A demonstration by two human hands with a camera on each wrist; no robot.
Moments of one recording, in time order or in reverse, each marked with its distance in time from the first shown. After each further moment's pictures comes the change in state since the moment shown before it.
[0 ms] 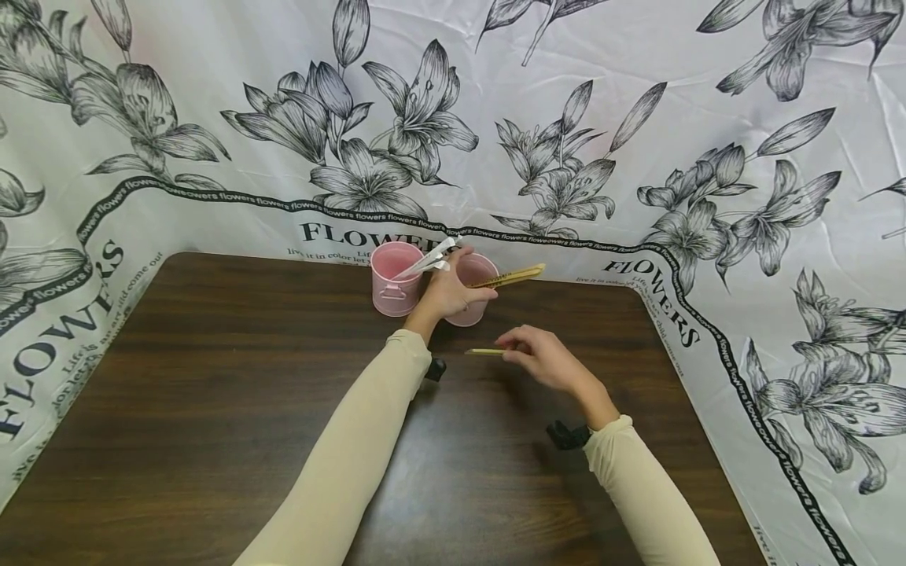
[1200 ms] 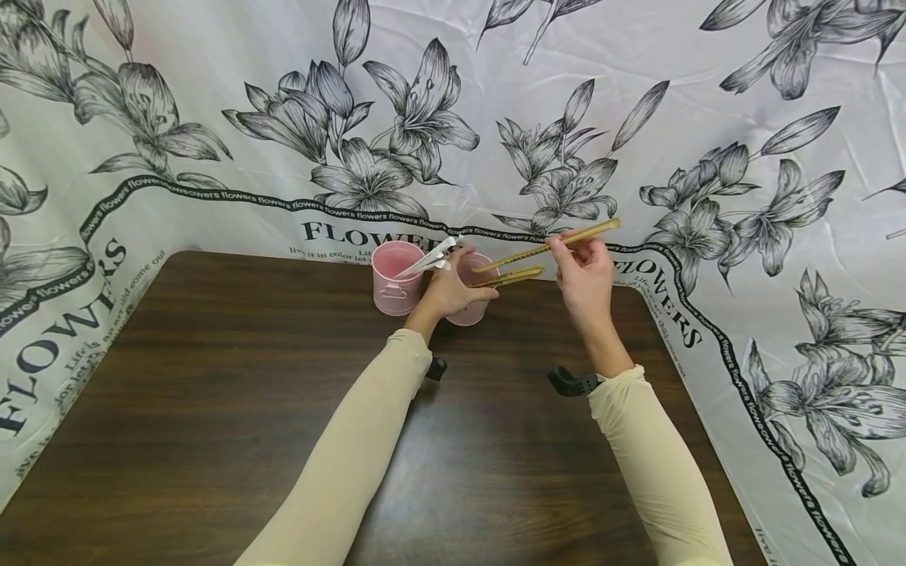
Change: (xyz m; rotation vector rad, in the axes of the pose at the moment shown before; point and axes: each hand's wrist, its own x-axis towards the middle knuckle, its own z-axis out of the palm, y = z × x) left_hand -0.001 0.000 0.000 -0.015 0.003 0.018; right_hand 0.053 -0.042 -0.074 0.782 0.830 -0.018
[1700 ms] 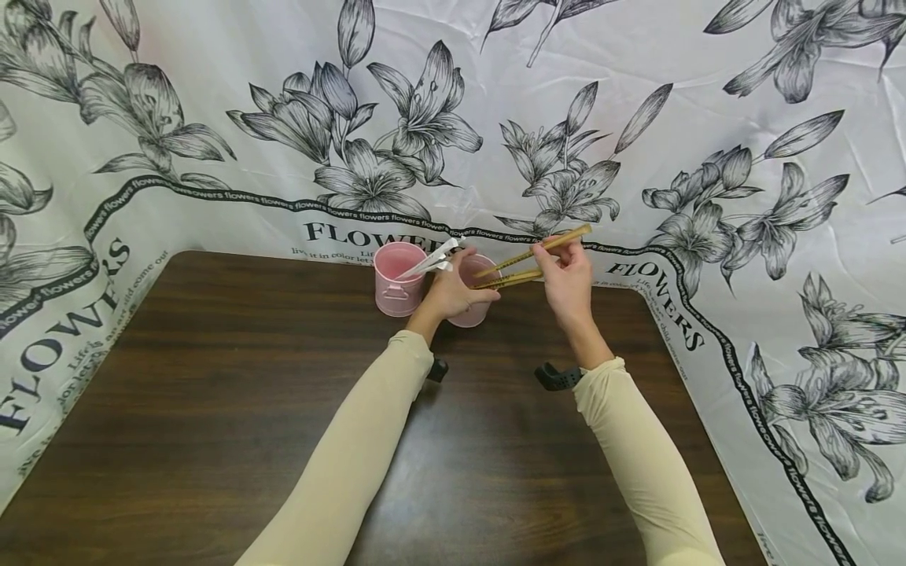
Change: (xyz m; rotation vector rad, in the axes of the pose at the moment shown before) left_hand -0.001 0.000 -0.001 -0.046 -0.003 0.001; right_hand 0.000 0.000 0.021 -0.197 0.007 0.132
